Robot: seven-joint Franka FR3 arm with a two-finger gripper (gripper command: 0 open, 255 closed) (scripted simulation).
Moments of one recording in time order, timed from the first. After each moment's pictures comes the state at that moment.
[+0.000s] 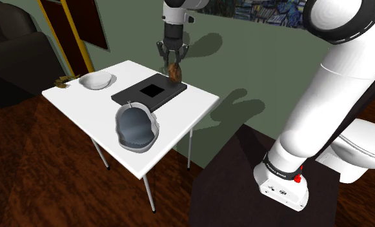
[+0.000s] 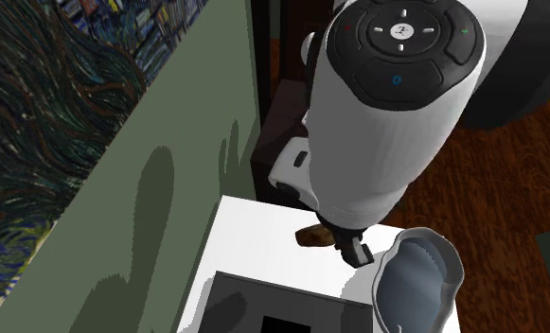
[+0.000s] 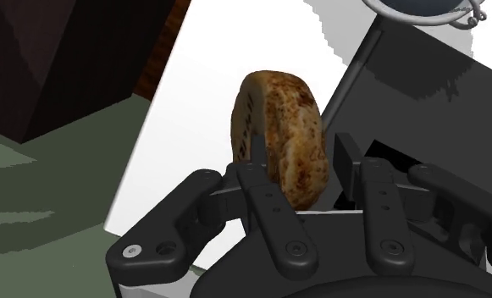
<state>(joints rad) -0.07 0.03 0.10 -1.76 0.13 1.76 1.01</state>
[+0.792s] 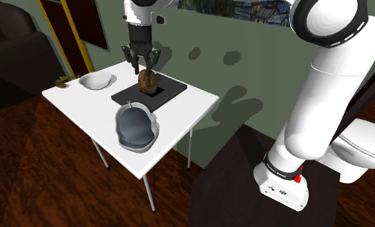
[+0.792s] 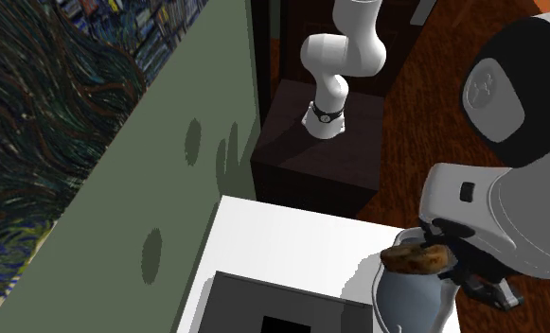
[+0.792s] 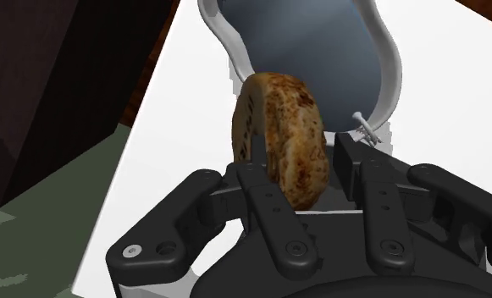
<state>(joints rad) 0.08 0.12 0.23 -1.60 0.11 1.74 1.30</state>
